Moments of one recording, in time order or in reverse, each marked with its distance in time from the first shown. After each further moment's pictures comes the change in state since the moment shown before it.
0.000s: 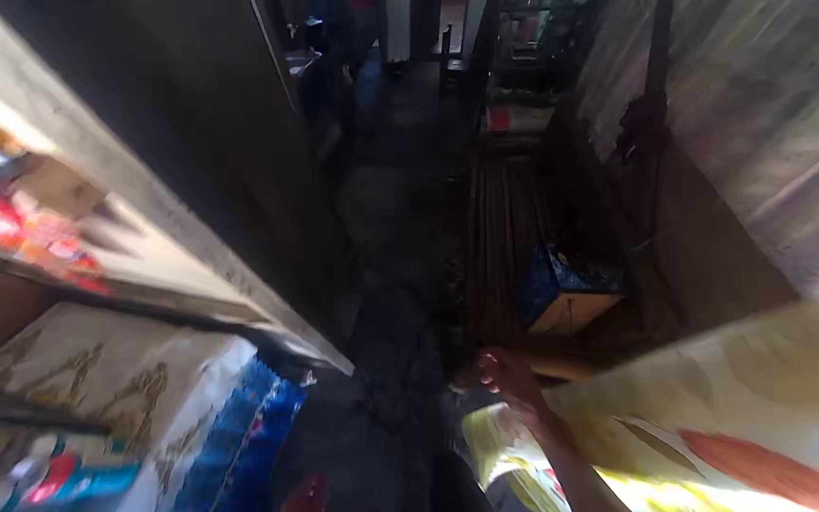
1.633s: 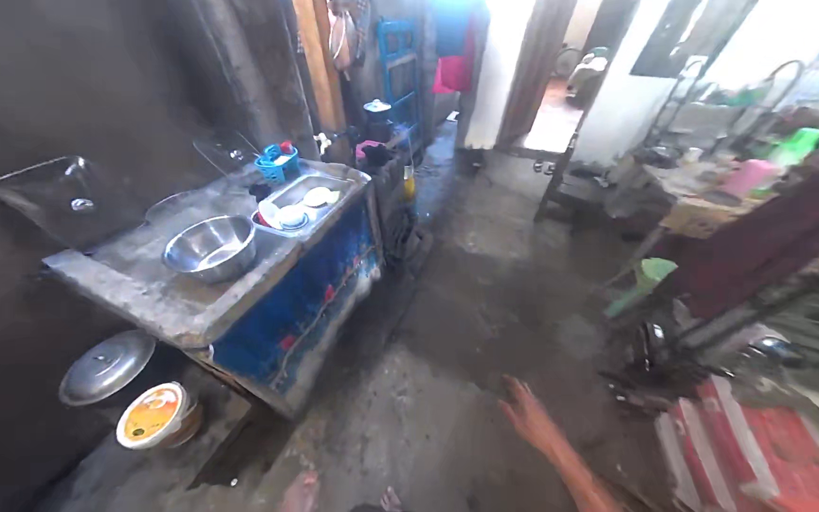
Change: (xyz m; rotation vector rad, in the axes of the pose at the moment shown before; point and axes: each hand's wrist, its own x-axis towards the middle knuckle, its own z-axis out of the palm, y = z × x) left_hand 1.574 0.911 -0.513 -0.197 0.038 -0.221; right_hand 1.854 -0.605 0.128 -0.637 -0.239 -0.131
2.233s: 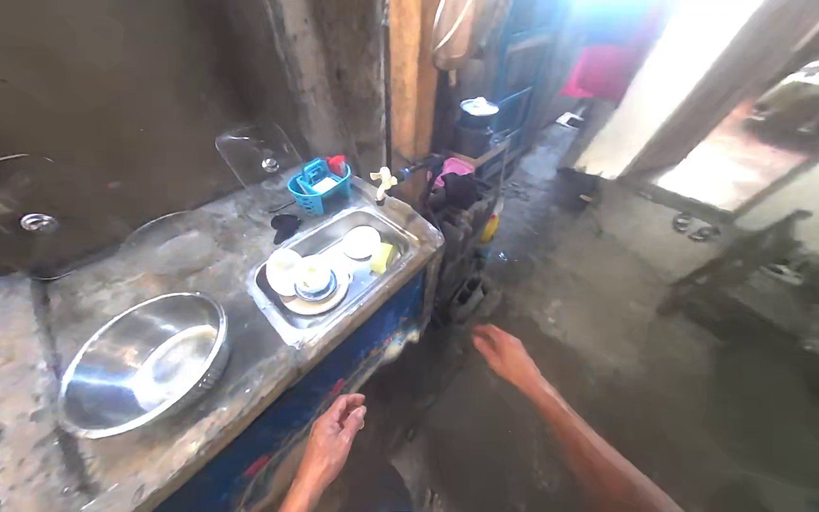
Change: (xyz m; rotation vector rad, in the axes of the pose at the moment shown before) left_hand 0.371 0.462 -0.200 -0.479 0.335 0.401; right_hand 0.667 -0.341 -0.110 -0.154 -0.212 -0.461
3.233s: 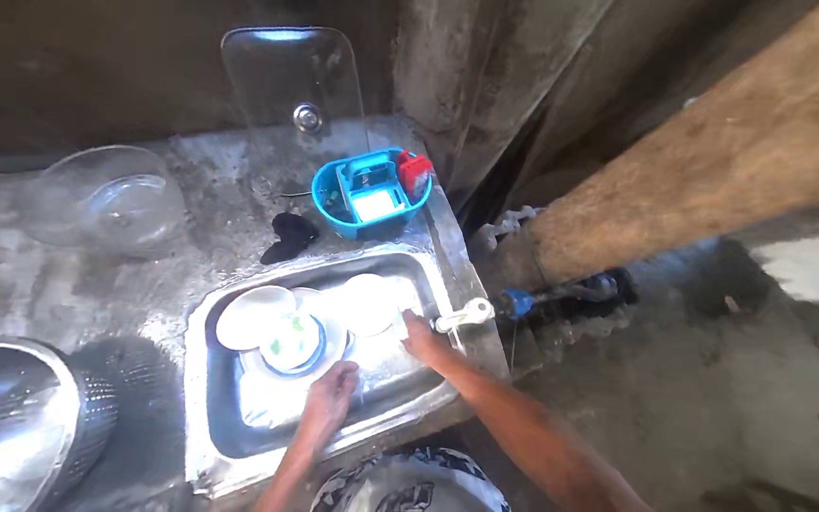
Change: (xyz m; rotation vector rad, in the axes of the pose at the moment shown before) left_hand 0.395 0.027 0.004 -0.037 0.306 -0.402; right_hand 0.518 -0.096 0.102 -0.527 -0.585 -0.293
